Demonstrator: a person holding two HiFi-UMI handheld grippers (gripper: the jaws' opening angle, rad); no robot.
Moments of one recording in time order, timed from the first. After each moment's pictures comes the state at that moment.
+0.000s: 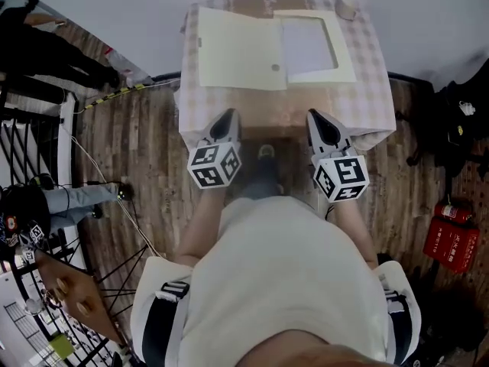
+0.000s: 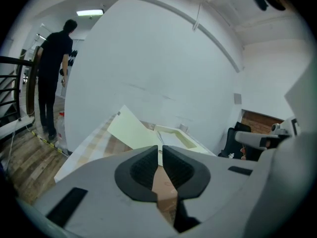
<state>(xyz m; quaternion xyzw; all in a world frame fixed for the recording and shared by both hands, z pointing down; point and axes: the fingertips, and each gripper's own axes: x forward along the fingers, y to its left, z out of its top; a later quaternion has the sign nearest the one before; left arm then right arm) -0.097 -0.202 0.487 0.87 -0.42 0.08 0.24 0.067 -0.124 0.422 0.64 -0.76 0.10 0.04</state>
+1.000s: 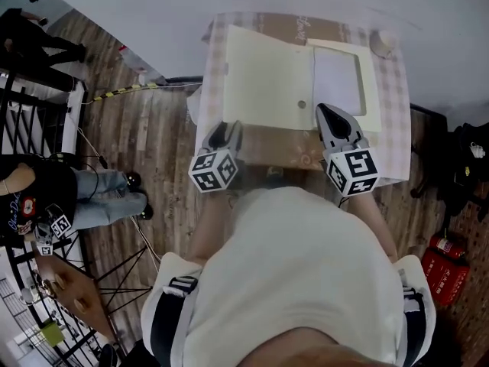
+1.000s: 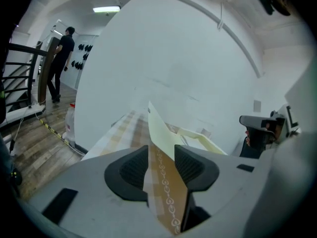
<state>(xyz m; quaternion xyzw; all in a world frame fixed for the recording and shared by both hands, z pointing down) -0.144 -0.320 0.542 0.83 -0.47 0.07 0.29 0.063 -0.281 0.417 0.58 -0.80 0.08 0.10</state>
